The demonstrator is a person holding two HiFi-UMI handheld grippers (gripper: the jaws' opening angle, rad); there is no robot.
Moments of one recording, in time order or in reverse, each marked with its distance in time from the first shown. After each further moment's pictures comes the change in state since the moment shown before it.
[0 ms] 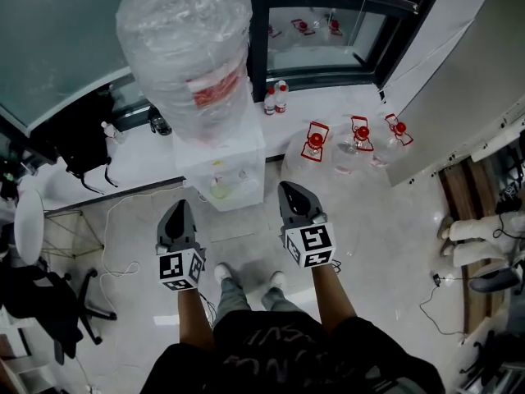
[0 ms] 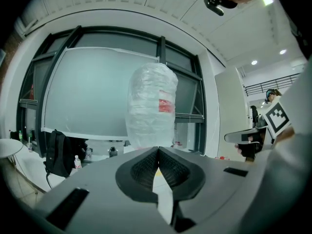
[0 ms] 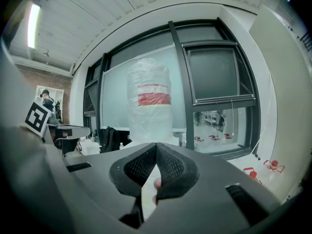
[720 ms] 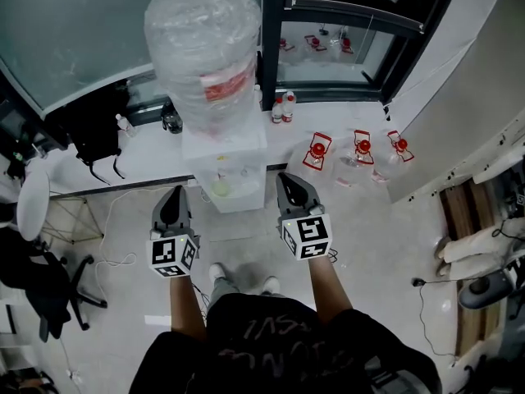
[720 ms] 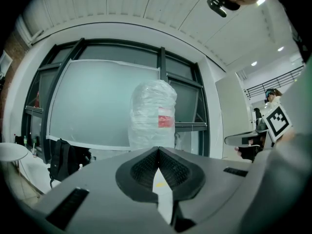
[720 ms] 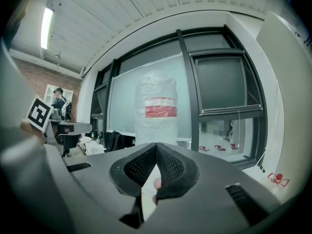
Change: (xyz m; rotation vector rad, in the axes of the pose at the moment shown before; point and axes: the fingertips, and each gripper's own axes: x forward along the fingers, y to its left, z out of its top) left arm -0.037 -0.012 0.044 0.012 -0.104 0.045; right arm -0.027 0.009 0.039 -0.069 -0.079 0.073
